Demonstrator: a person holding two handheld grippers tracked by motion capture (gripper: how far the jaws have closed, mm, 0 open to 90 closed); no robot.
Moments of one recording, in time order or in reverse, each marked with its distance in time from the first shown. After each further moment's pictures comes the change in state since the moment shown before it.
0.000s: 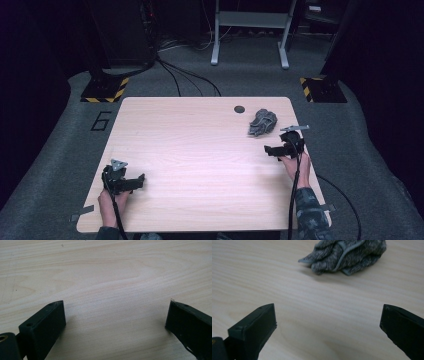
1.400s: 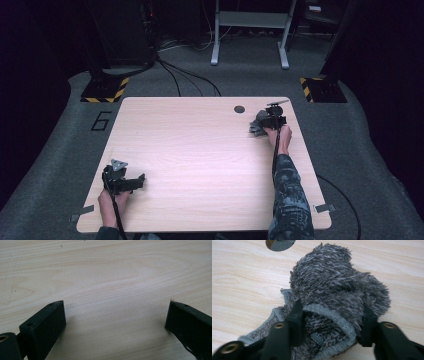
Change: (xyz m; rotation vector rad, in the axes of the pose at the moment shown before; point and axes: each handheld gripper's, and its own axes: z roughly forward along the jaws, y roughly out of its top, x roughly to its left) left arm 0.000 0.000 0.000 0.000 -0.006 0.003; right arm -0.027 0.076 0.108 0.102 -0.097 0.138
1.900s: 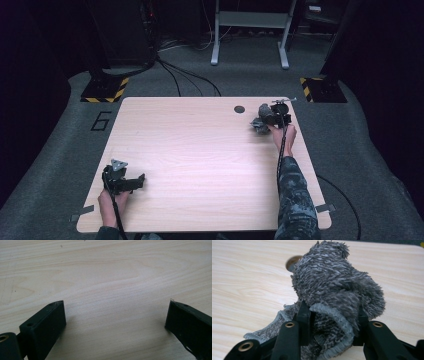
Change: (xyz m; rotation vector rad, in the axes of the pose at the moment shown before) left arm 0.000 0.000 0.000 0.000 0.000 0.000; right arm 0.001 0.002 -0.040 -0.139 0.061 -0.020
